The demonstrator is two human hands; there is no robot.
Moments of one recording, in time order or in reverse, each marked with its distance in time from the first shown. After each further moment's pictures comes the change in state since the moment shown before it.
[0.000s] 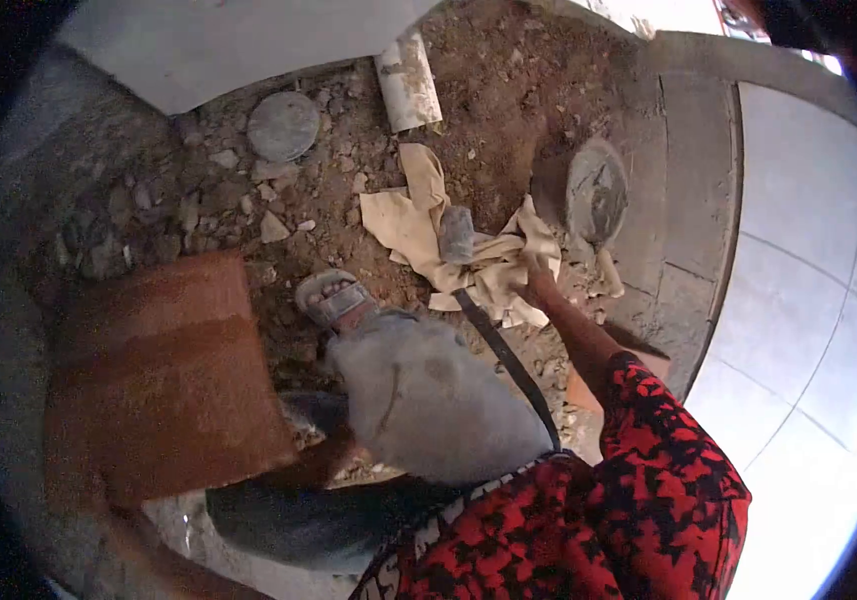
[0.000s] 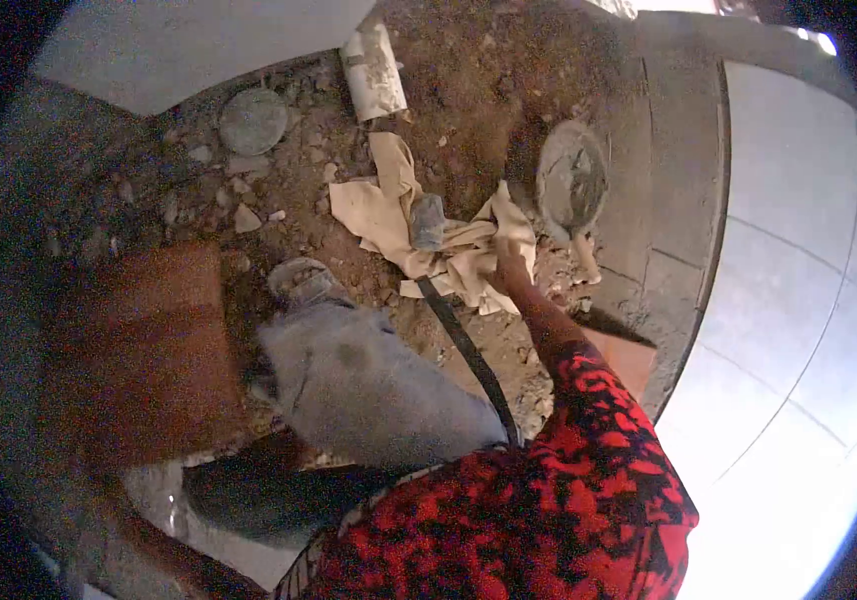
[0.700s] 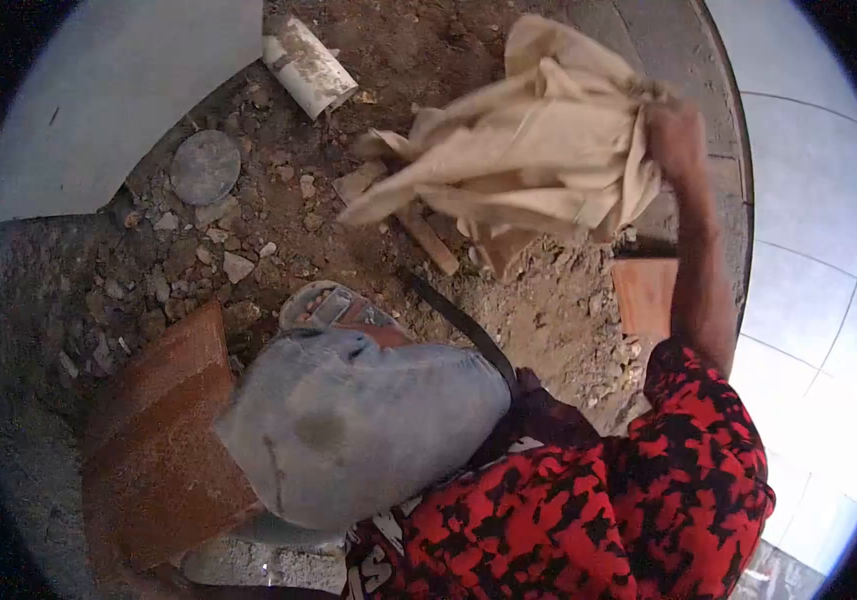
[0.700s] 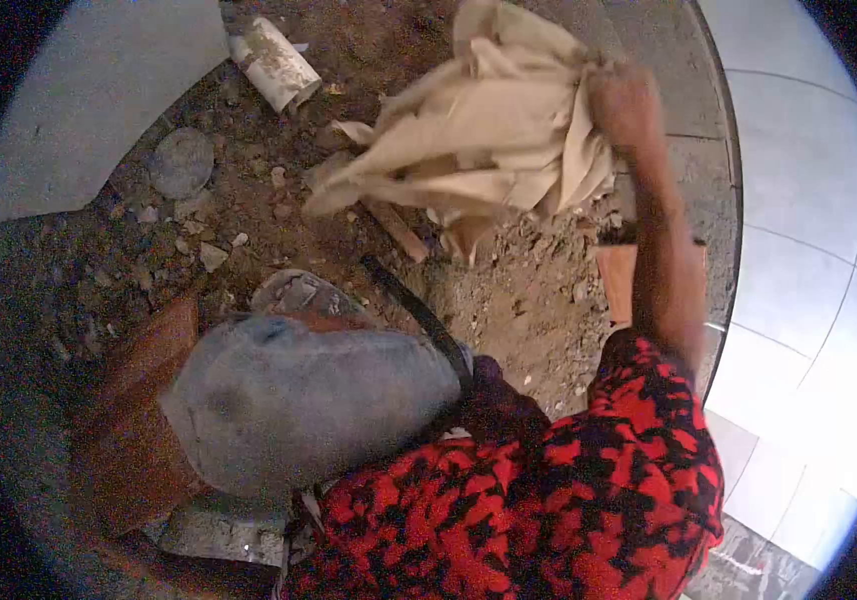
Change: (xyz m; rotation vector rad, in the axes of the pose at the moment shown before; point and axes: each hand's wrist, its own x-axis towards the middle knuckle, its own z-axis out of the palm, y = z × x) left_hand 0.003 0.016 0.041 0.158 0.047 0.354; right_hand -0.048 -0.024 -0.225 -0.030 0.858 0.076
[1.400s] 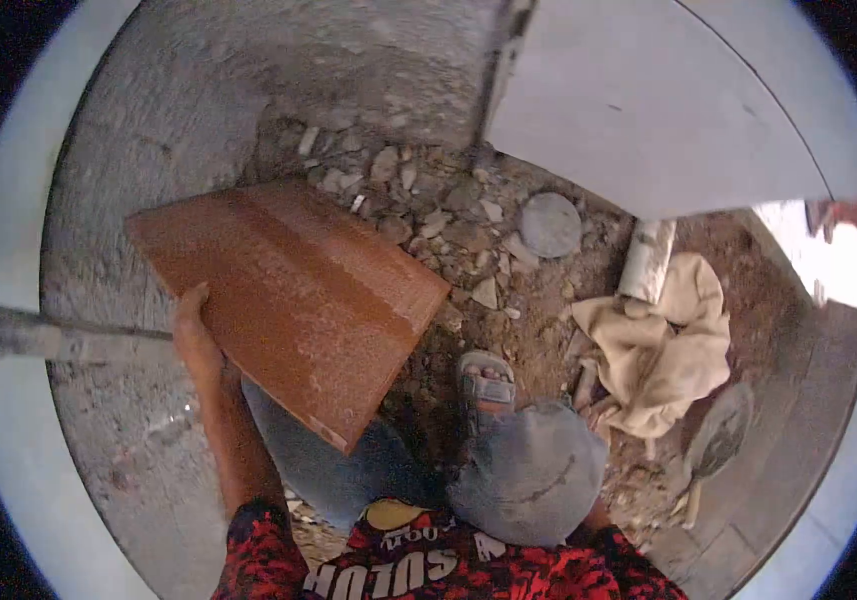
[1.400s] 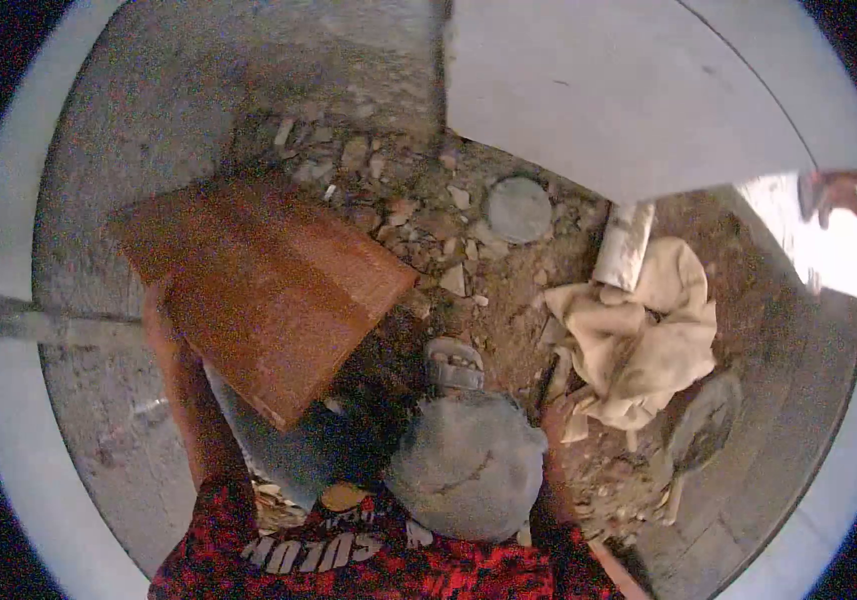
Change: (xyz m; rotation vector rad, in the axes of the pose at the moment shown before) left_hand -0.018 -0.024 0.029 -0.810 0.291 -0.107; right_hand -0.164 -0.109 0.207 0.332 -0.971 -0.262
